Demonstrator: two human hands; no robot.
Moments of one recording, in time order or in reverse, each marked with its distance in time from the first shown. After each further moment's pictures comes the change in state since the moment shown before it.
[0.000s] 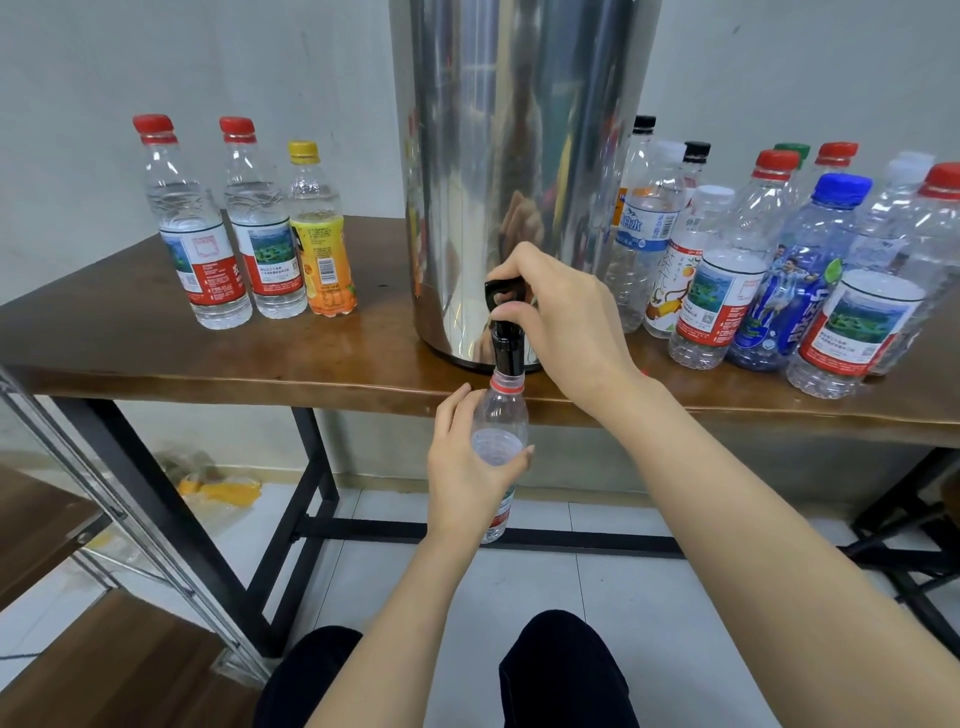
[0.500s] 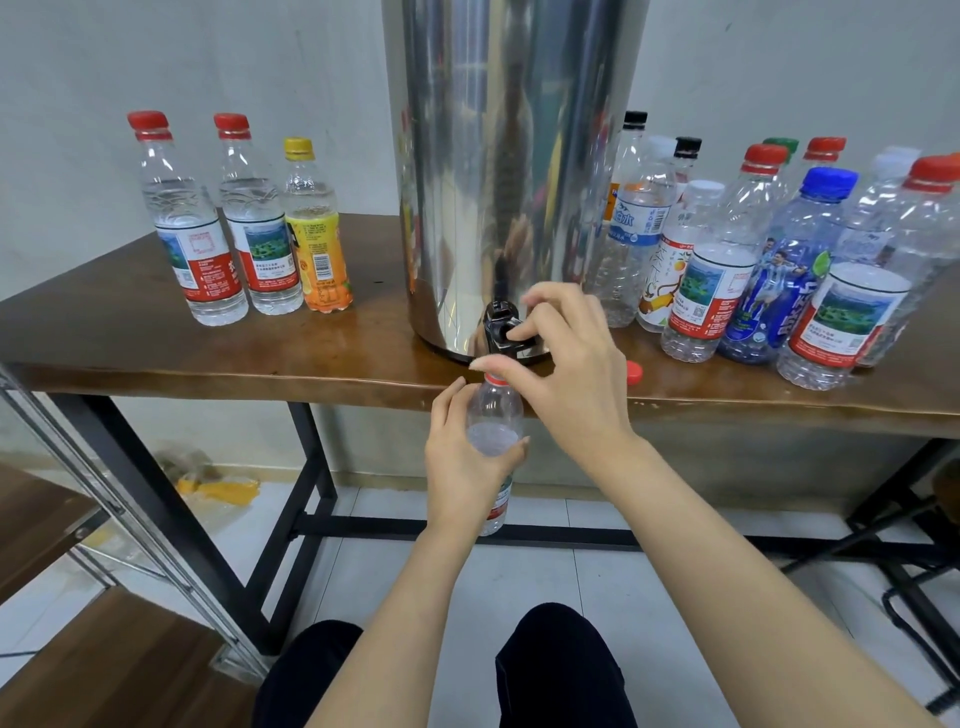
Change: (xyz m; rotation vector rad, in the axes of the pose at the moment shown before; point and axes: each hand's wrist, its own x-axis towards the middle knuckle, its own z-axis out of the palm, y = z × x) left_hand 0.000 0.003 0.004 -0.021 0.028 -0.017; right_hand -0.048 0.014 0.021 -0.004 0.271 -0.091
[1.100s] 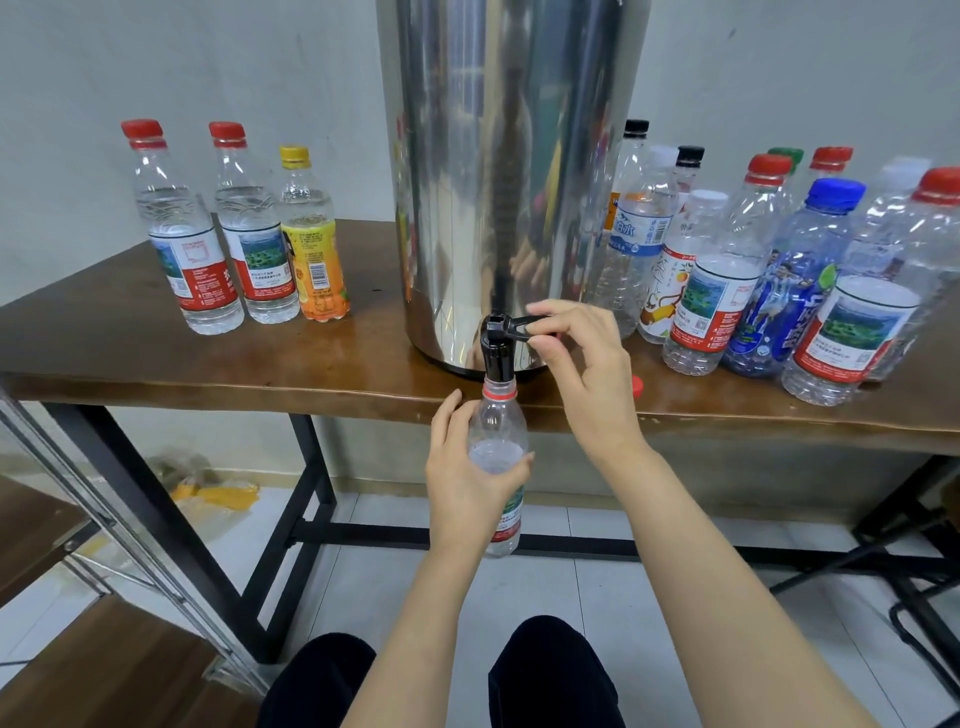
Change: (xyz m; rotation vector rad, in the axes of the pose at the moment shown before) left_hand -0.005 0.001 0.007 0.018 0.031 -0.009; right_hand -0.001 0.039 0.006 0.321 -0.029 0.202
